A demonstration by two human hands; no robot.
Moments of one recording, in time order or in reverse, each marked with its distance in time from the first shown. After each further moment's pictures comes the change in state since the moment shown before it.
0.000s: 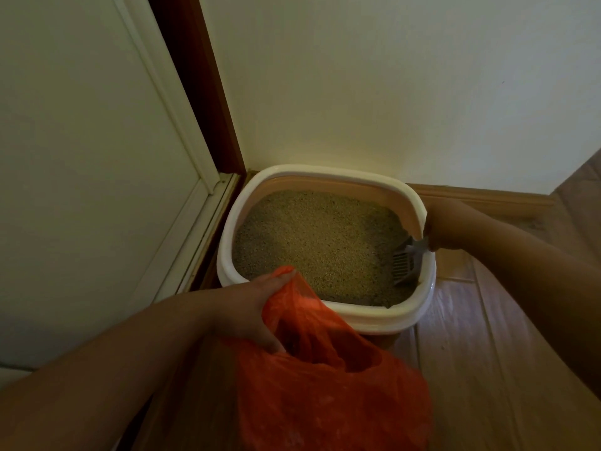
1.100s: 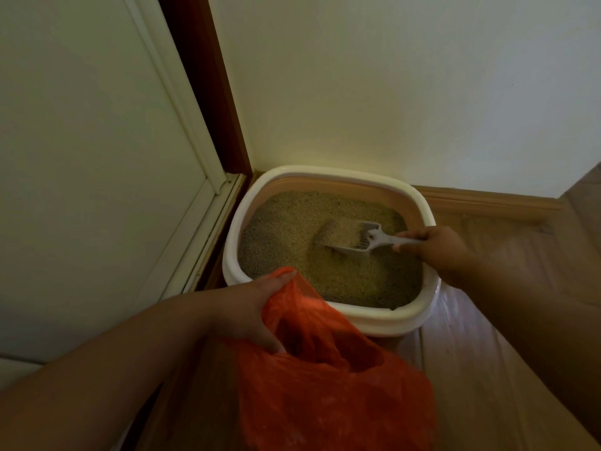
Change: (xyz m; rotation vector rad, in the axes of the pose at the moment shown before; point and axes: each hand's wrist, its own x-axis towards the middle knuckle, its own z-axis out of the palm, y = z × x) left_hand -0.007 -0.007 0.001 -0.013 0.022 -0.026; right_hand -0.021 -0.016 0.050 1.152 -0.018 -0.019
